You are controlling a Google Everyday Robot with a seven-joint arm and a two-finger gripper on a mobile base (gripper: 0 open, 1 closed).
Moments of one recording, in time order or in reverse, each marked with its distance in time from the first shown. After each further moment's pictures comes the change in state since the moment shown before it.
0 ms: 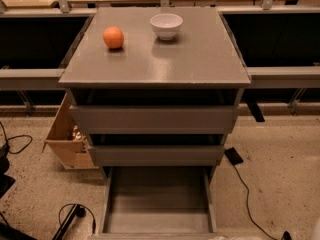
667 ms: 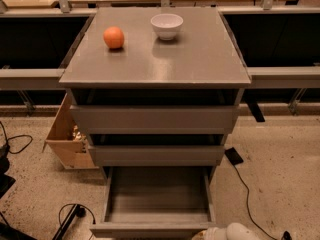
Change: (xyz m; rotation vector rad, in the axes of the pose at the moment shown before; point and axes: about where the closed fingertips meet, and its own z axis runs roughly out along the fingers) arm -0.016 -0.028 0.047 -0.065 -0.143 0.090
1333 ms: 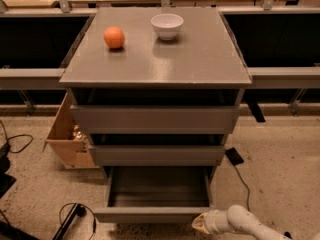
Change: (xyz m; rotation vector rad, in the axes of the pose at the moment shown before) arm -0.030 -0.071 -0.015 0.049 -0.027 -0.060
